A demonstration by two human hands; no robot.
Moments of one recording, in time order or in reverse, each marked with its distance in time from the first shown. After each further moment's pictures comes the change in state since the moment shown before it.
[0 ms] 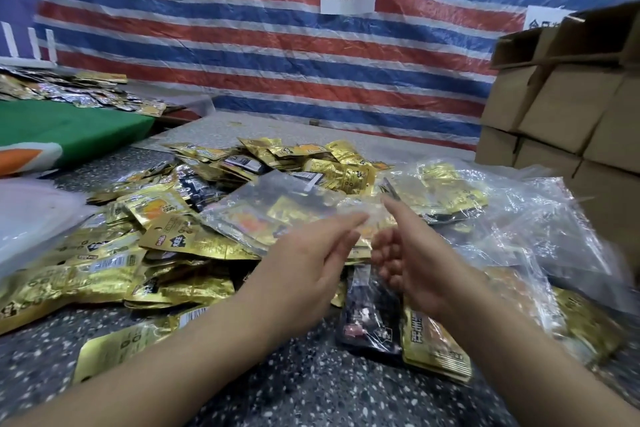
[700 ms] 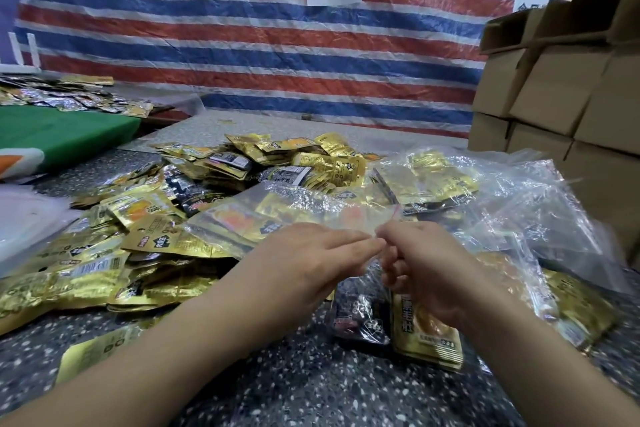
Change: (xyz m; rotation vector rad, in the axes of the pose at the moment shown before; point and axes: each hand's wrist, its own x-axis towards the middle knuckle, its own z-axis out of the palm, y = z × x) left_hand 0.006 0.011 -0.009 0.363 -0.188 0.449; right_hand -0.019 0.005 -0.016 -0.030 0.031 -0.076
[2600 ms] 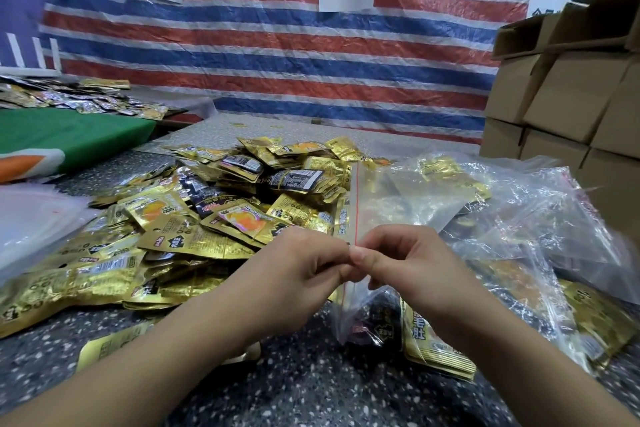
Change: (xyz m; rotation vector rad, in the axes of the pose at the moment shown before) left_hand -0.012 -0.014 0.009 -0.437 0.108 -0.241; right_hand -0.022 0.002 0.013 -0.182 -0.222 -0.455
